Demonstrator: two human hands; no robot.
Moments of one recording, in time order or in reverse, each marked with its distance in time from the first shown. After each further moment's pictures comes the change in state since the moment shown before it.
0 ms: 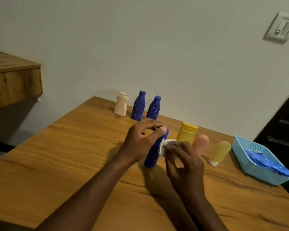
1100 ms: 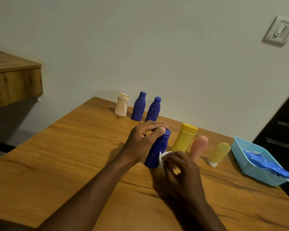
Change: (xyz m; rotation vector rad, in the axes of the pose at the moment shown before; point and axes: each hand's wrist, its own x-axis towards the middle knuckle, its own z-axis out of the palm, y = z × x) left_hand 0.003 -0.006 0.000 -0.173 -0.057 -0.021; right_hand -0.015 0.021 0.000 -0.098 -0.192 0.087
